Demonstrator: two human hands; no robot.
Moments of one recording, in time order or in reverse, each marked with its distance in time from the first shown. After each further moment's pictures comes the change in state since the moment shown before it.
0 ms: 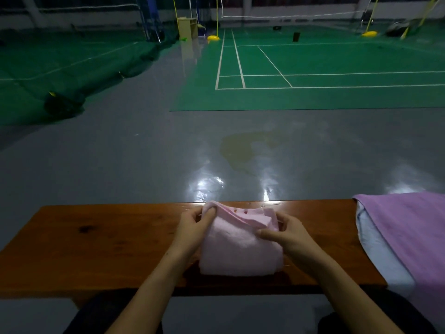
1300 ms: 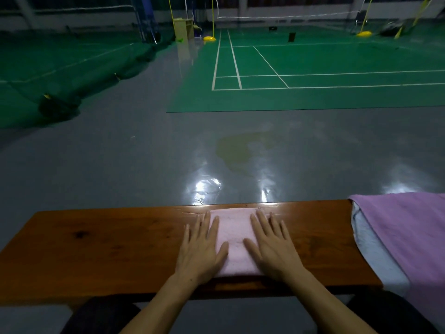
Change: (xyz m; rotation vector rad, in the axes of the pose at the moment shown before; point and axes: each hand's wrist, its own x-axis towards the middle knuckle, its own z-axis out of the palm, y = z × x) left_hand -0.002 -0.067 0.019 1.313 -0.213 0.302; right_hand 0.037 0.078 0.008 -1.405 0.079 -0.137
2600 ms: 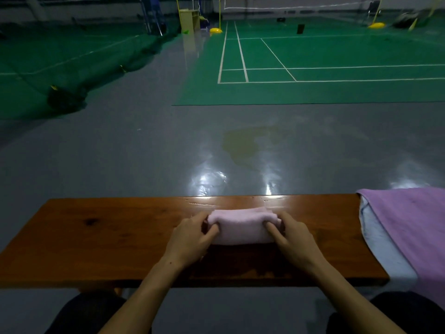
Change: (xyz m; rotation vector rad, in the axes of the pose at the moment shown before) left_hand -0.021 -0.028 -0.051 -0.483 0.160 -0.080; right_hand -0.024 0.011 -0.035 0.564 0.219 0.056
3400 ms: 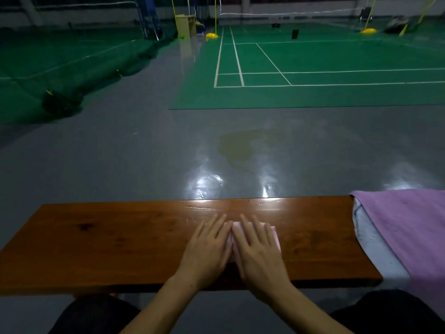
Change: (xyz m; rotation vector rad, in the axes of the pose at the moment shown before) left_hand -0.014 0.013 0.052 0.426 0.006 0.352; right_hand -0.034 -0.044 0.061 -0.503 0.088 -0.299
